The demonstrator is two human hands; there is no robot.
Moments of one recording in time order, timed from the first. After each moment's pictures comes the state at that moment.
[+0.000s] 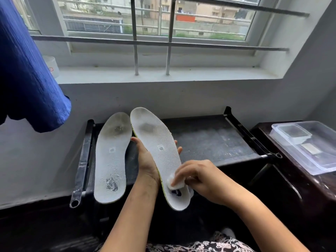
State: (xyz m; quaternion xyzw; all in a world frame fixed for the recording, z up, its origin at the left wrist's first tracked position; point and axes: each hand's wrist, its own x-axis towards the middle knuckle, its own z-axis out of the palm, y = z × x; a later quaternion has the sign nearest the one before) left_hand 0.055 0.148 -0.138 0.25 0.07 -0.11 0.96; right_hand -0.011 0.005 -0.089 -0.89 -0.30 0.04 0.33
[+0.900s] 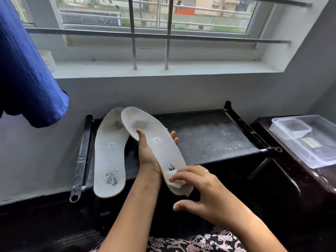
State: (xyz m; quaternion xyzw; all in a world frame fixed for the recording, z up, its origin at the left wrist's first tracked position) left_hand 0.049 0.145 -0.133 0.23 0.12 -0.11 0.96; right_hand -0.053 0.004 -0.108 -0.91 -0.27 -0.01 0.32
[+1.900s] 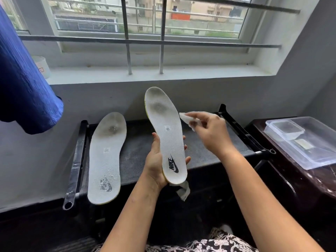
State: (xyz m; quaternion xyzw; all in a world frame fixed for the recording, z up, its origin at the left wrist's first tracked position) left_hand 0.043 0.132 -0.135 0.34 0.05 -0.22 0.91; right_hand 0.049 -0.007 -0.053 -0.89 -0.06 -0.19 0.41
